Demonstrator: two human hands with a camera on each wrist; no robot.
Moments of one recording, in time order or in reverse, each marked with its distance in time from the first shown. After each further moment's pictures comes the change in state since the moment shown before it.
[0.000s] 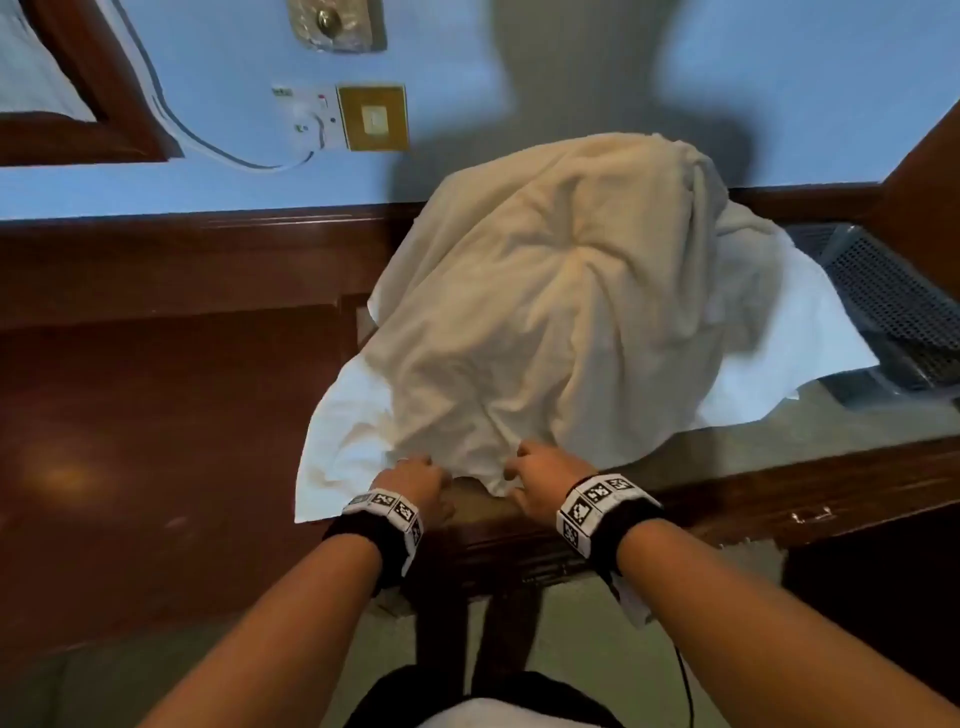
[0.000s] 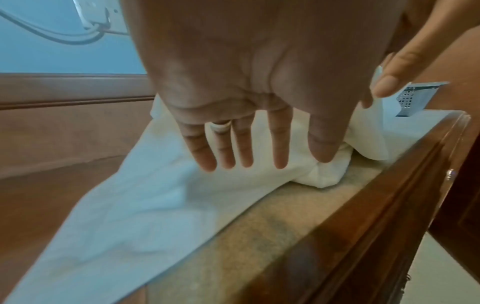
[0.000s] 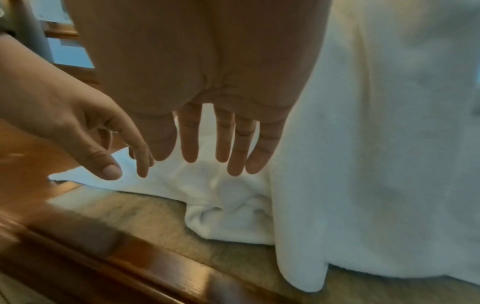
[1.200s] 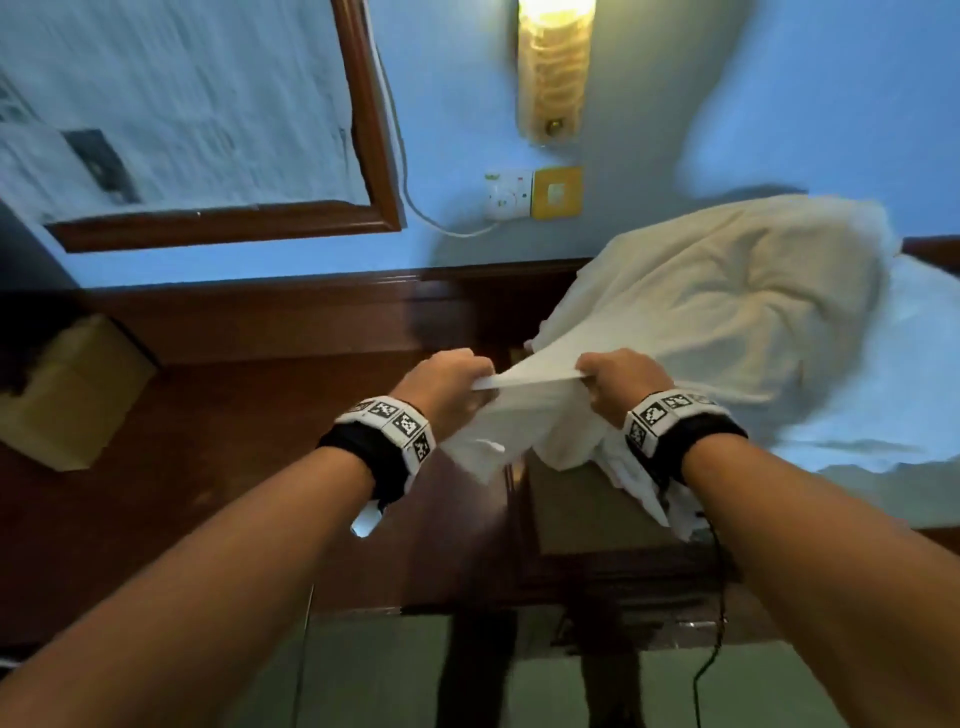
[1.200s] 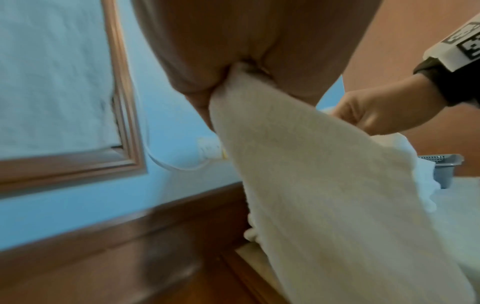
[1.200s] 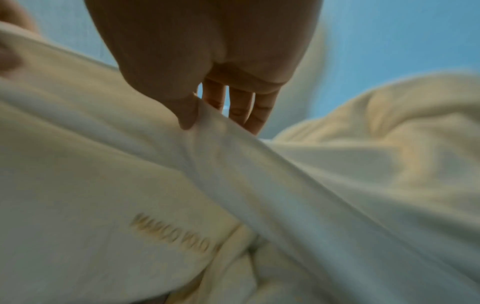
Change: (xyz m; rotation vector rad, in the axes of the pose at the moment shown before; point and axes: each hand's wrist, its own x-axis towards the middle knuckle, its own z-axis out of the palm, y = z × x) left_hand -0.153 -0.163 -0.165 -0.116 0.581 0.175; right_hand 0.036 -0.168 -0.114 -0.096 0.470 -0.006
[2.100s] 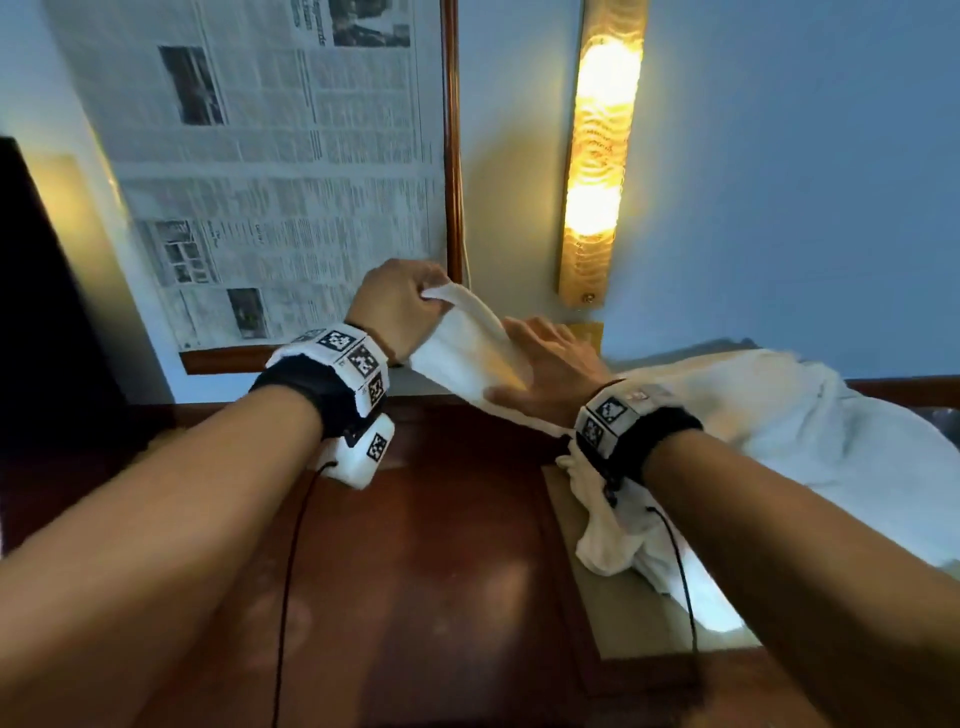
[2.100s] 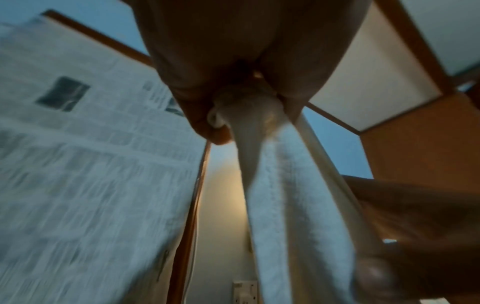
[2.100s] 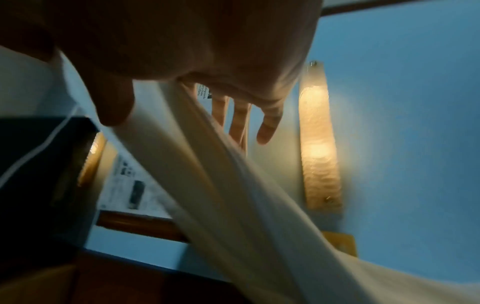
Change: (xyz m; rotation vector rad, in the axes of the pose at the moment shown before) left_hand -0.092 -0.036 -0.265 -0.188 0.606 0.067; right_hand -0.037 -0.211 -0.175 0.062 0.283 -0.199
